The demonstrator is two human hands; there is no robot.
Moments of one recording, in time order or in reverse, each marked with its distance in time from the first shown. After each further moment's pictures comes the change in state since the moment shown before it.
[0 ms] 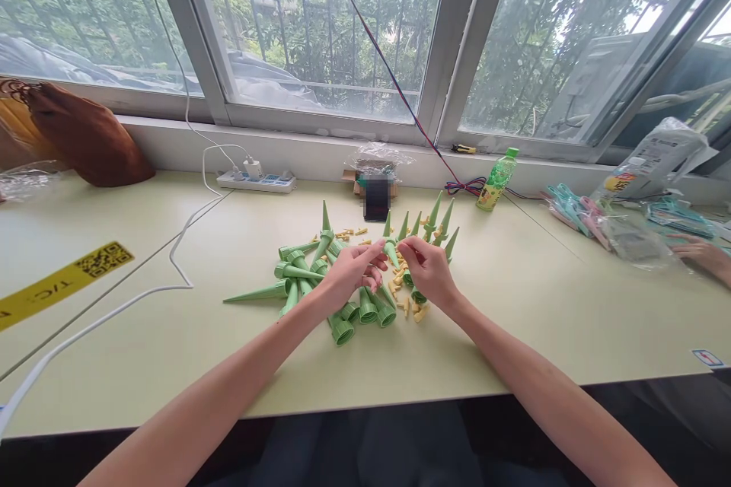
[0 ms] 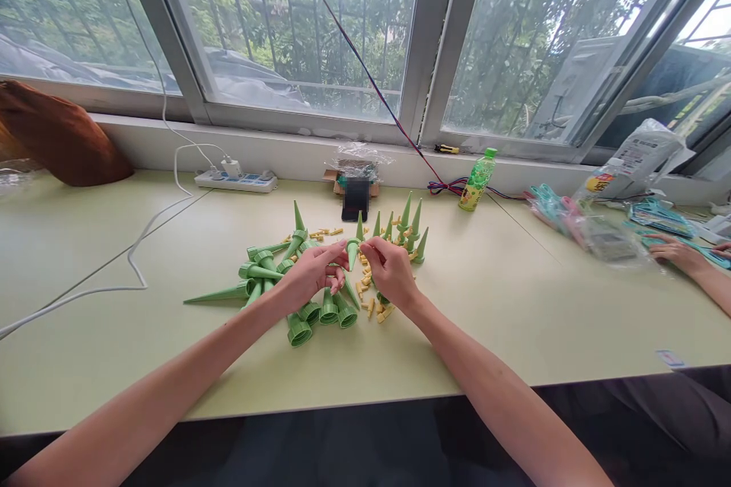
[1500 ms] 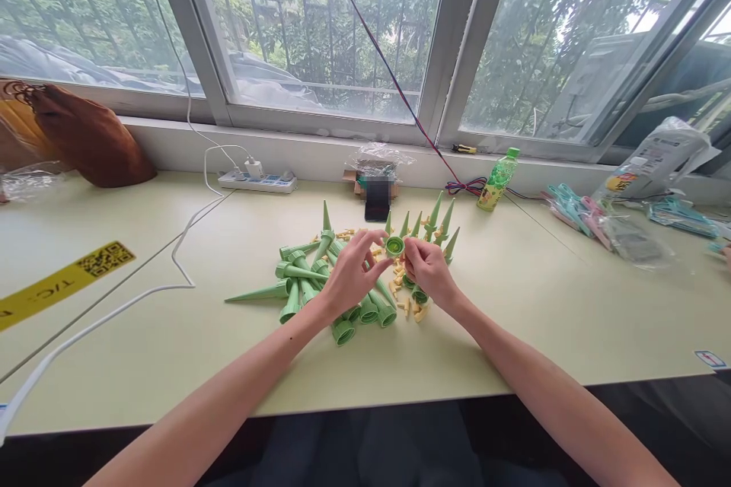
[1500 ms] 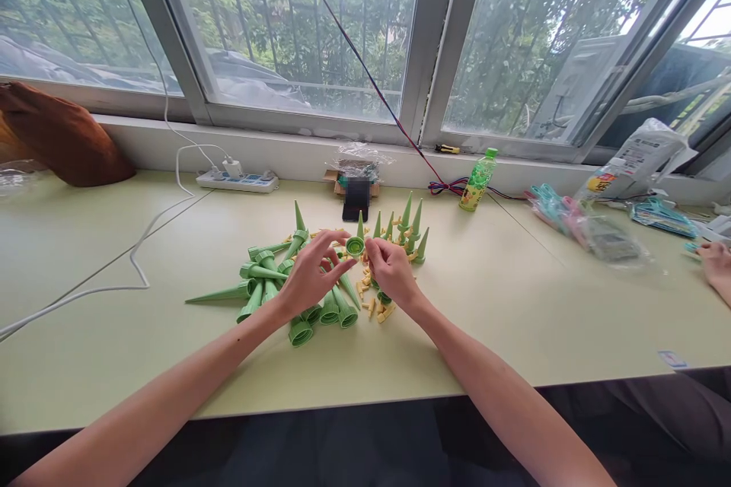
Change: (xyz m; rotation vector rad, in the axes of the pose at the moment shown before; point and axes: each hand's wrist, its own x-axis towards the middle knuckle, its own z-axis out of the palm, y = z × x) left_hand -0.004 -0.007 -0.004 0.772 0.163 0.688; right_hand 0.002 0.002 0.006 0.464 -0.061 0.218
